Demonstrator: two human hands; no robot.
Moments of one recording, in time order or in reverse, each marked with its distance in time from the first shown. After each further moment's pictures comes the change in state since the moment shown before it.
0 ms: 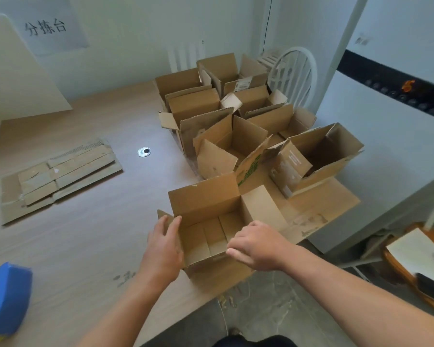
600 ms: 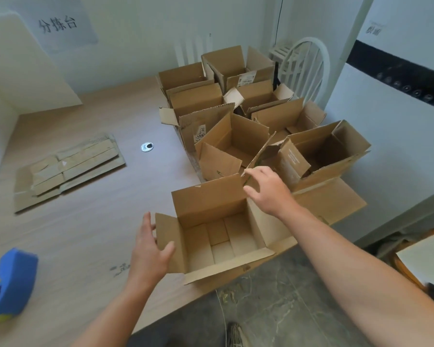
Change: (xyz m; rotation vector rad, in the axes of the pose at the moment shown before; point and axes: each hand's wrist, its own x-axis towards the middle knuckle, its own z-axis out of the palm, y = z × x) left_hand -0.013 0.009 0.008 -0.374 0.150 -0.253; right_hand 0.031 0.097 -0.036 0.447 0.430 0.422
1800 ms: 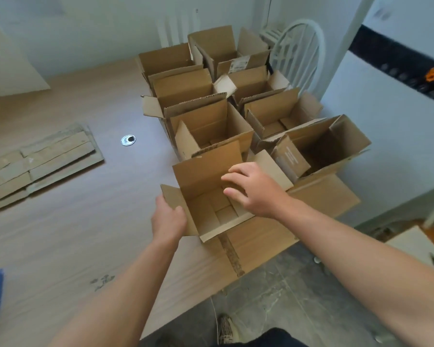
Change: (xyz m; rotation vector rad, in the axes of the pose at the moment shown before) left_hand 0.088 0.056 0.064 -0.219 -0.018 -0.294; right_hand 0.023 -0.014 -0.006 -0.189 -0.160 -0.247
